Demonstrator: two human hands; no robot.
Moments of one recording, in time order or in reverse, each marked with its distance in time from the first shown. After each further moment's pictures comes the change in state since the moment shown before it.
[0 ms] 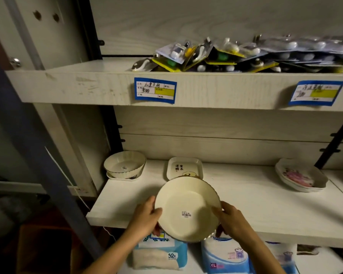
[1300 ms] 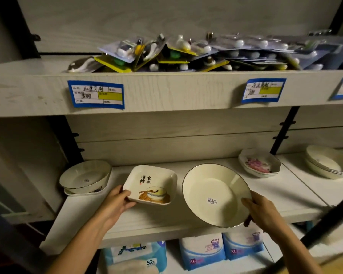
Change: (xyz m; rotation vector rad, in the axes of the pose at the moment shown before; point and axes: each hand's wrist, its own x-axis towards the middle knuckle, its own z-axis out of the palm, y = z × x) left_hand 0.073 0.024 -0.003 -0.673 0.010 -0.201; right_hand -0.028 0.044 -0.099 -0.064 0.362 0.118
